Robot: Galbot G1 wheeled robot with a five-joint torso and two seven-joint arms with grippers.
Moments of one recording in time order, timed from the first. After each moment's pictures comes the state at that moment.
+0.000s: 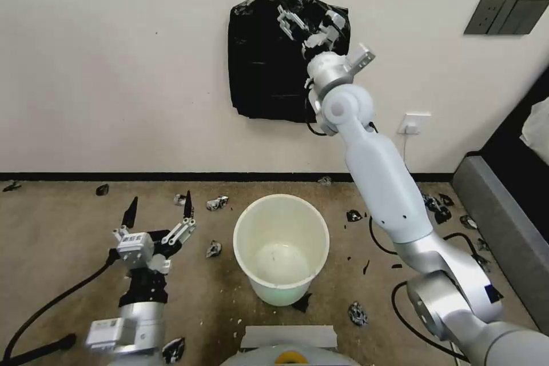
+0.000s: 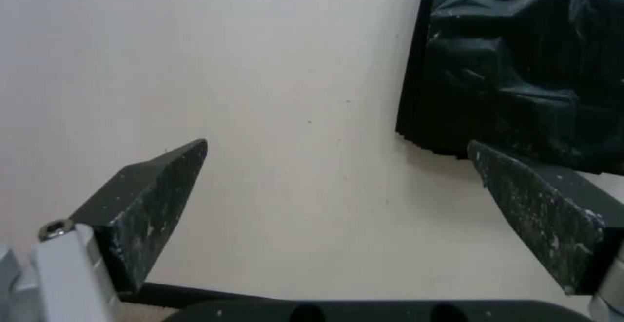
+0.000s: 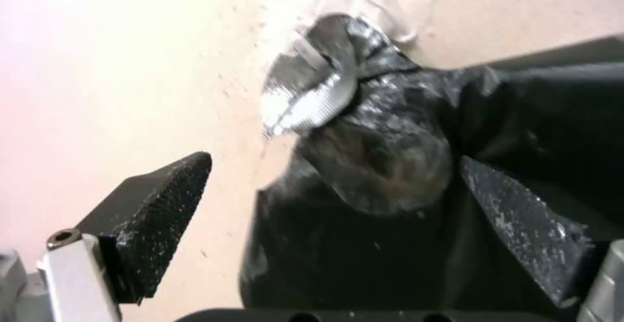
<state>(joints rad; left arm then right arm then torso) 1.88 -1.56 -0.58 -2.31 -0.10 -0.27 -0.05 -0.37 1.45 0.12 1.57 1.01 -0.08 0.16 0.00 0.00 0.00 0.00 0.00</state>
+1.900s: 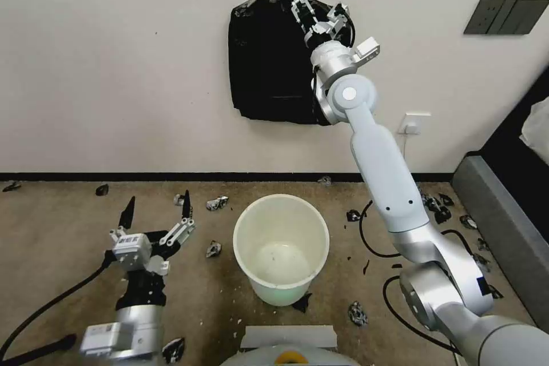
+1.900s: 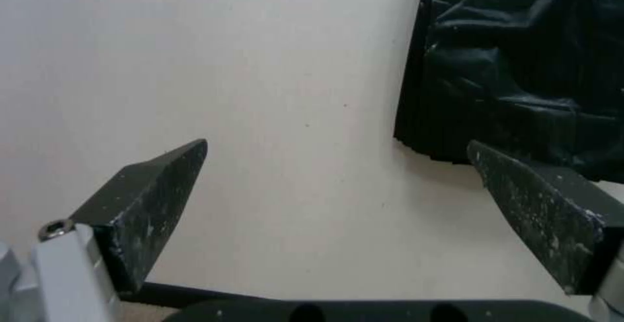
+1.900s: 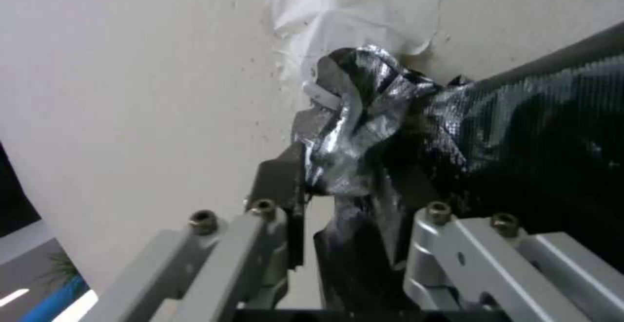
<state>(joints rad) 1.91 -1.57 -0.57 -2.33 -0.09 -0.27 -0.05 -0.36 1.47 0.18 1.51 1.28 -0.09 0.03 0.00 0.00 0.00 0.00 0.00</state>
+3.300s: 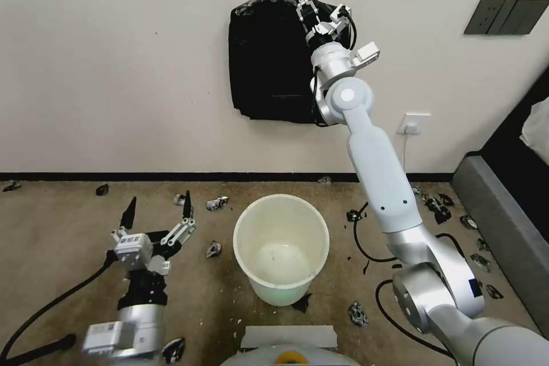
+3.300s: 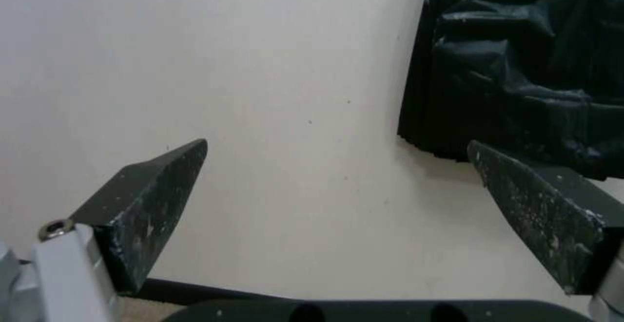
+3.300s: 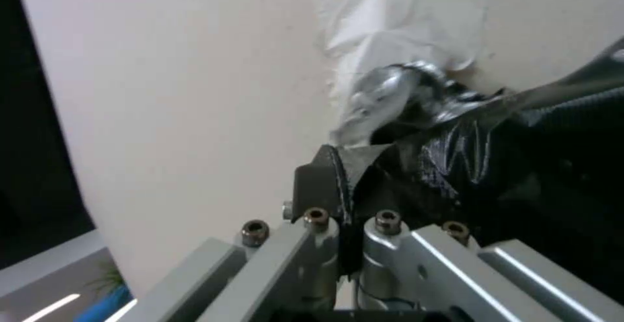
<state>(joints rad) 1.90 -1.57 -0.57 -2.32 -0.10 -0.27 -0.06 -0.42 1.48 0.18 1.51 1.27 0.01 -0.16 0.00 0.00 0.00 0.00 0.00</state>
